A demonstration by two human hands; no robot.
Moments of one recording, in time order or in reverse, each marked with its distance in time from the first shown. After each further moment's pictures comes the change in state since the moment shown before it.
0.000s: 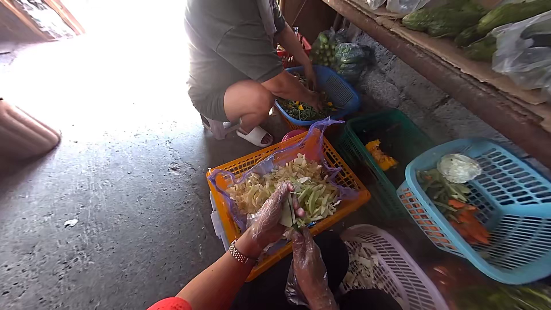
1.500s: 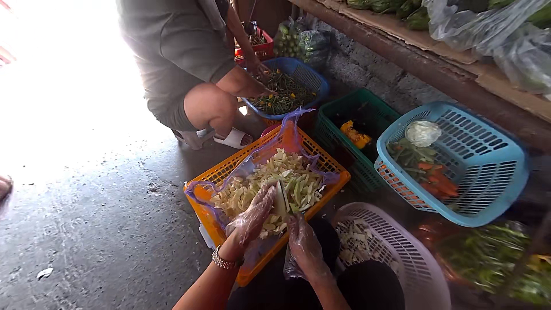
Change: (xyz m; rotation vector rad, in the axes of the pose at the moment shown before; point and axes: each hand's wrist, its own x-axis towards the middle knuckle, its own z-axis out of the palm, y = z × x) left_hand 0.003 -0.002 -0.013 0.737 -0.014 -0.012; right_hand 0.019 -0.012 -0.021 -0.085 -0.118 0.271
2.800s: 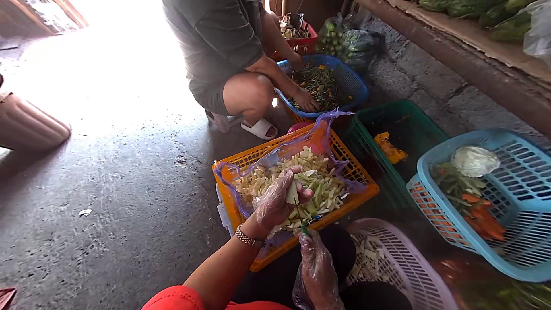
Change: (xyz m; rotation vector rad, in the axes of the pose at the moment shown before) left_hand 0.004 0.024 0.000 -0.783 0.107 -0.050; right_hand -0.033 0.022 0.026 0.085 0.197 -0.363
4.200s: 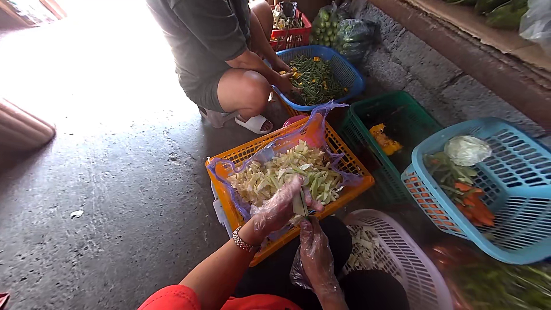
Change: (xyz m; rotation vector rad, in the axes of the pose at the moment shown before) left_hand -0.009 -0.022 -0.013 0.266 -0.368 0.041; right_hand 0.015 0.002 0.004 -0.050 0.037 0.055
